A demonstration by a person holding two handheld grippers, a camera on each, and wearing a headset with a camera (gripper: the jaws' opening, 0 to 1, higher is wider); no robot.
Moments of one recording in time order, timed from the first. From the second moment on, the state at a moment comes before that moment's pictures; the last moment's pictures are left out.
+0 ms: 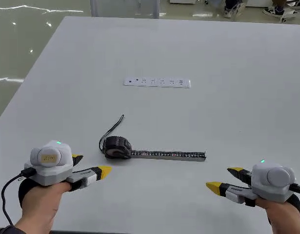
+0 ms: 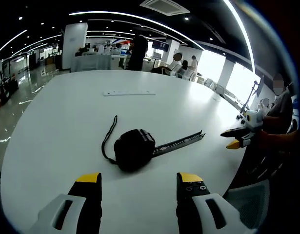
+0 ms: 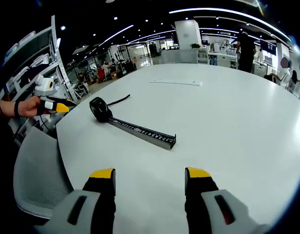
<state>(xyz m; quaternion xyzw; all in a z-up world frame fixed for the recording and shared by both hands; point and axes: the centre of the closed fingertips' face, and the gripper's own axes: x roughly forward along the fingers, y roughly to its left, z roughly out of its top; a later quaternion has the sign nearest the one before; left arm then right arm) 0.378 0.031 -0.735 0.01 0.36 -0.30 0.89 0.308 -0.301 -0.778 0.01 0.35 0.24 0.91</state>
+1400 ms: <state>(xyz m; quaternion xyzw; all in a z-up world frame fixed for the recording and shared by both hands) 0.416 -0.003 -0.769 -0.08 0.39 -0.21 0.89 0.371 -0.311 -0.814 -0.02 0.39 0.29 0.87</state>
